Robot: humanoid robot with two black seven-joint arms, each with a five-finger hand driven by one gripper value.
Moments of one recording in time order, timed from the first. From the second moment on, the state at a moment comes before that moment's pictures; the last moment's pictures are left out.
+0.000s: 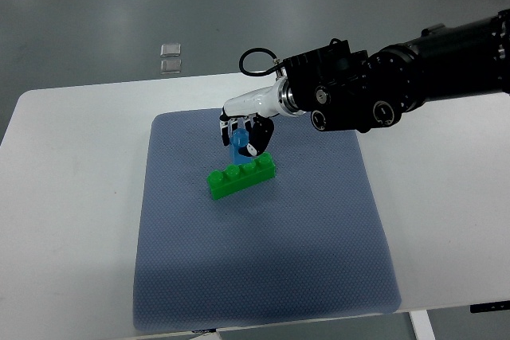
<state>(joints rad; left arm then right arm) 0.05 0.00 -0.09 -0.16 0.07 0.02 0.15 1.84 0.00 -0.86 1.17 -0.39 -0.02 0.10</state>
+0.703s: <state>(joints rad) 0.05 0.00 -0.09 -0.16 0.07 0.02 0.15 1.80 0.00 -0.87 1.15 -0.38 -0.03 0.08</state>
